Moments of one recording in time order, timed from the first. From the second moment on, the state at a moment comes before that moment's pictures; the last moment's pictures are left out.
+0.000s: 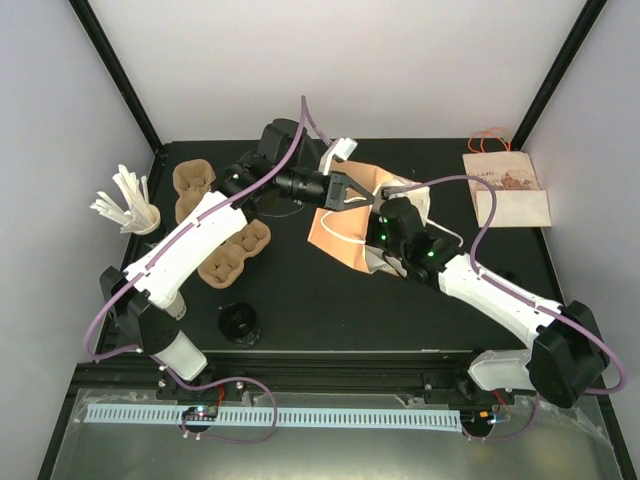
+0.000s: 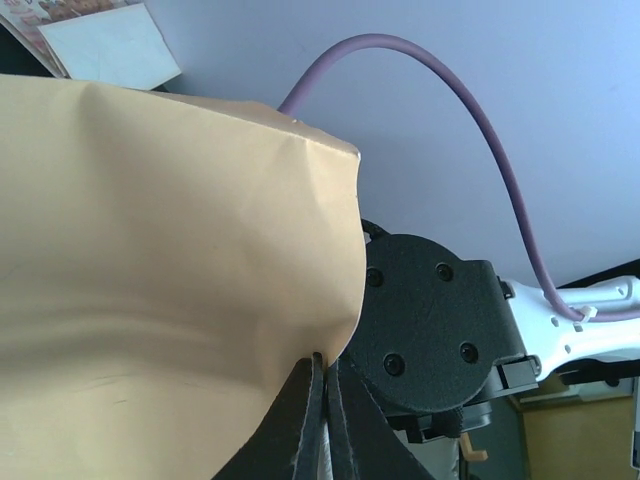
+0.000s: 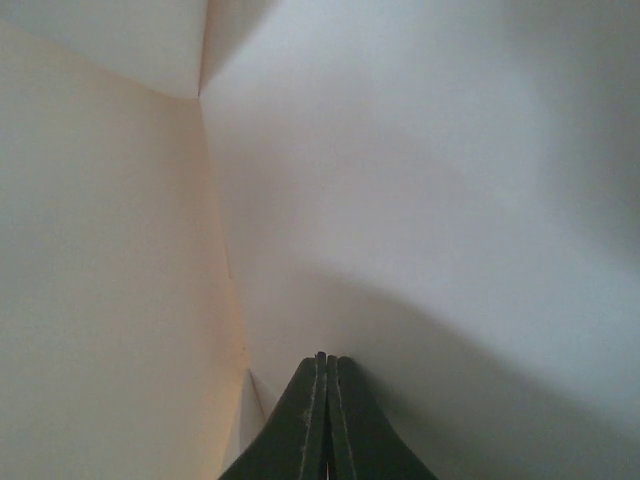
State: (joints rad) left arm -0.67 1.60 1.70 -0.57 0.84 -0.56; right arm 0.68 1.30 0.91 -0.14 0.10 0.81
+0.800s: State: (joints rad) left arm -0.67 1.56 1.57 -0.33 1.02 -0.71; right arm 0.68 1.36 0.80 0.35 -0.44 0.75
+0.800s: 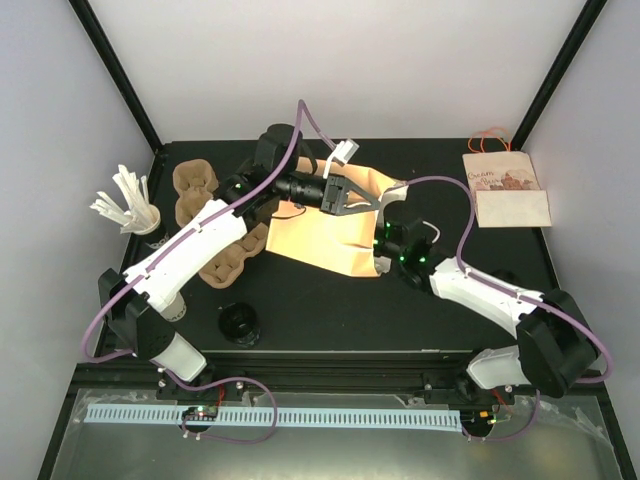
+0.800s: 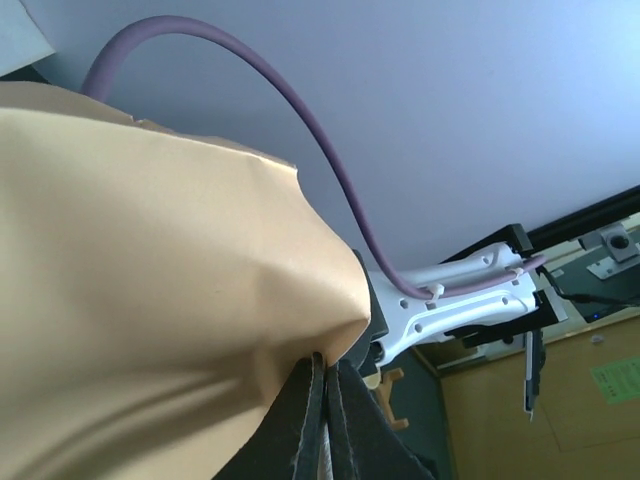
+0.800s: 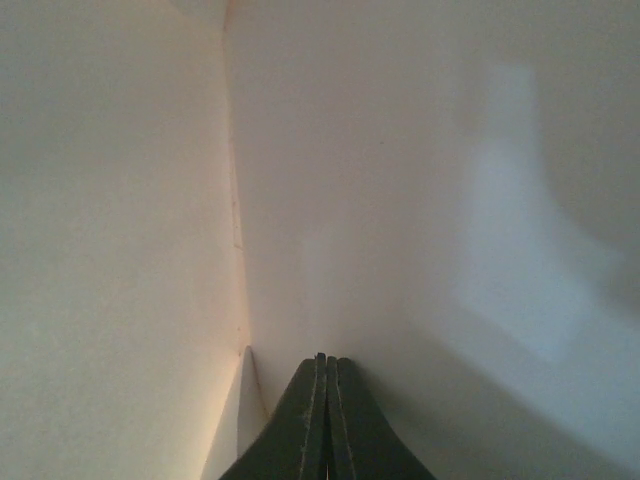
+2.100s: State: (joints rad) left arm -0.65 1.54 1.57 -0.31 0.97 -0.75; right arm 0.72 1.34 0.99 -0.20 0.24 0.59
